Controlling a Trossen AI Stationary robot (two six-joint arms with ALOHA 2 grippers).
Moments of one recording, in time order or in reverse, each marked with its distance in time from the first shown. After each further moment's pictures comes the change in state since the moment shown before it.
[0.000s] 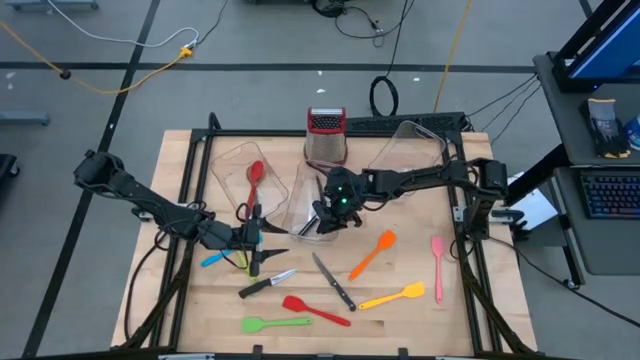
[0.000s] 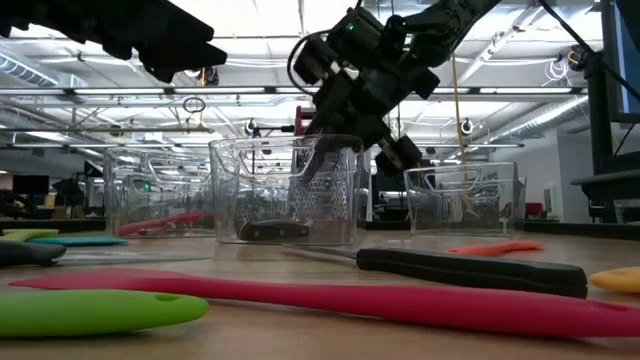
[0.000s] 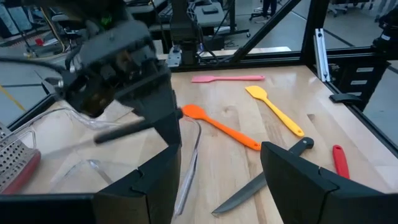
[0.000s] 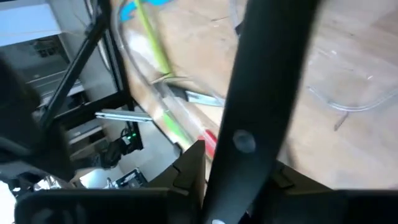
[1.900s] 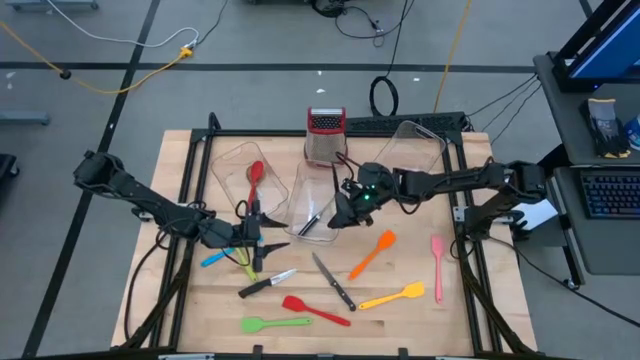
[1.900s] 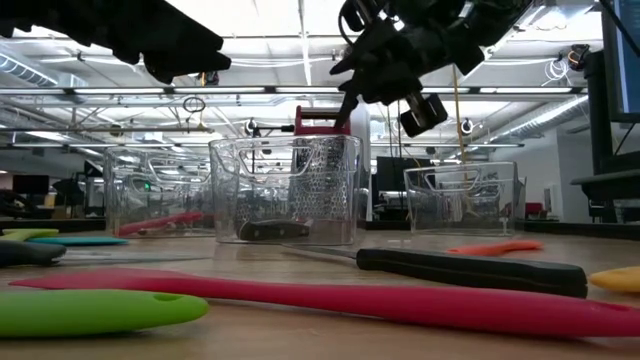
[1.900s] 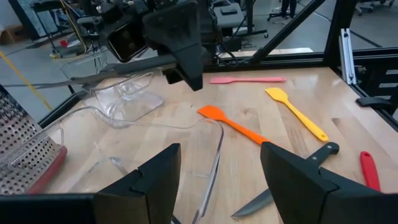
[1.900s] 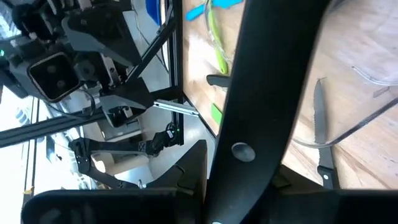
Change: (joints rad) left arm 0.023 -0.001 -0.001 0.004 -0.059 0.011; right arm 0.014 -0.296 -0.235 0.231 0.051 0.083
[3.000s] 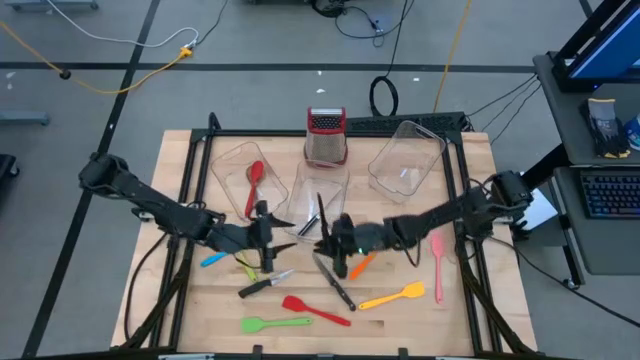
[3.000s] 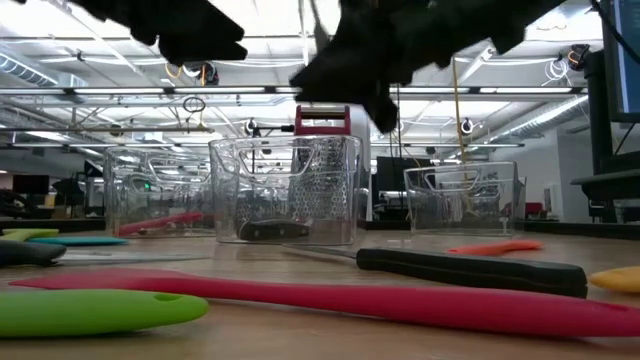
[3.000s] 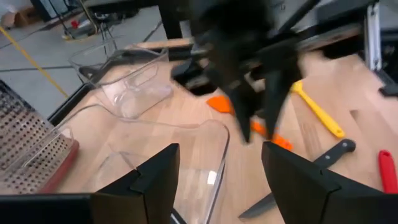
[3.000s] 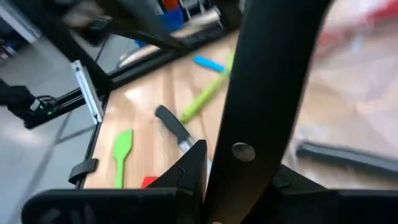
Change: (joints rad) left arm -0.001 0.079 0.178 -0.211 -0.049 -0.037; right arm 0.356 0.161 0.000 0.240 0.725 -0.913
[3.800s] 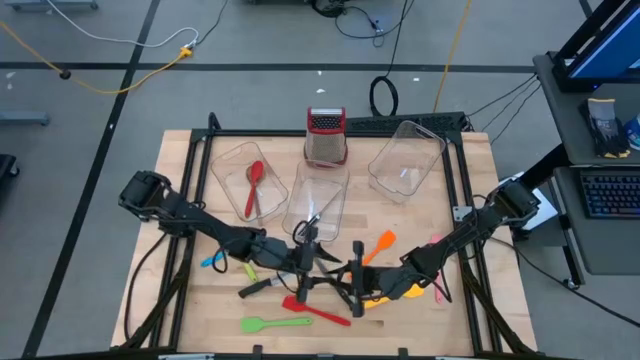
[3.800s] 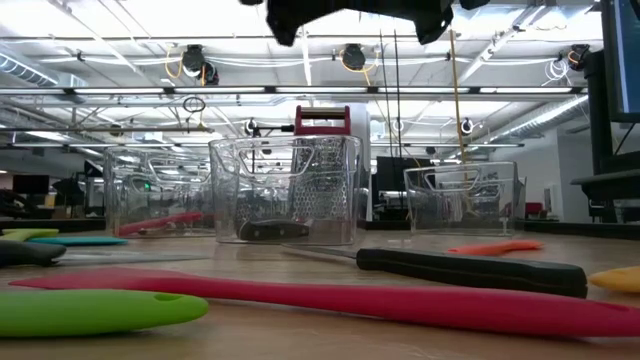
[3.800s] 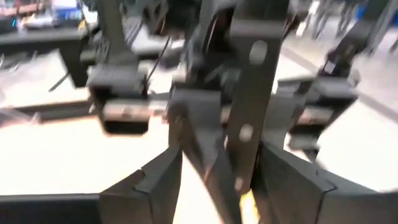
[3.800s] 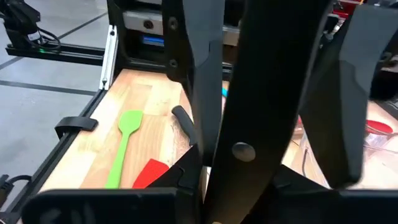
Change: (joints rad) left arm 0.035 0.467 0.329 0.300 0.336 0.080; right arm 0.341 0.000 -0.001 0.101 0.432 -0.486
